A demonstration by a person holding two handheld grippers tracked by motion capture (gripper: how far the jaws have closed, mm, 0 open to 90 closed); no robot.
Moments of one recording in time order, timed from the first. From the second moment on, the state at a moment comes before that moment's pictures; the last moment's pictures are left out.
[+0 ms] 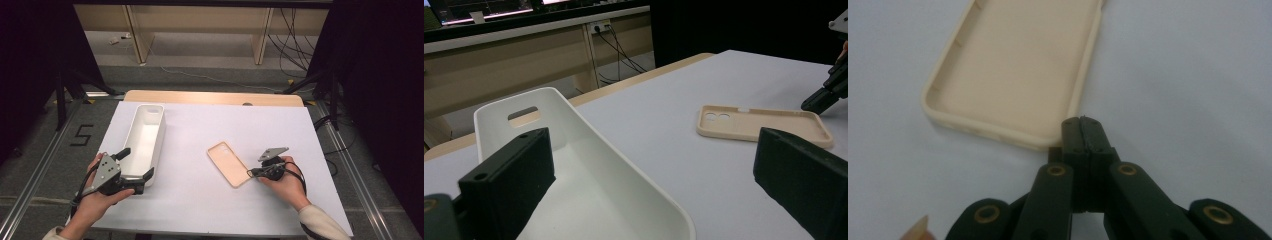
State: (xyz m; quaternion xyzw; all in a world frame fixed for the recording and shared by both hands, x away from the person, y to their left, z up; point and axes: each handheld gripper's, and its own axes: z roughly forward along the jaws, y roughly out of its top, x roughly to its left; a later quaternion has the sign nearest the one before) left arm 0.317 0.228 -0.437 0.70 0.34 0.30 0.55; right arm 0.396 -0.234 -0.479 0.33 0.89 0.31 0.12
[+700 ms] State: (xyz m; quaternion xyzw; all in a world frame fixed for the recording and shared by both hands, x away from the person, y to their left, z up) left arm 0.317 0.228 -0.436 0.70 0.34 0.30 0.55; right arm 0.382 -0.204 -0.478 0.29 0.90 0.31 0.09
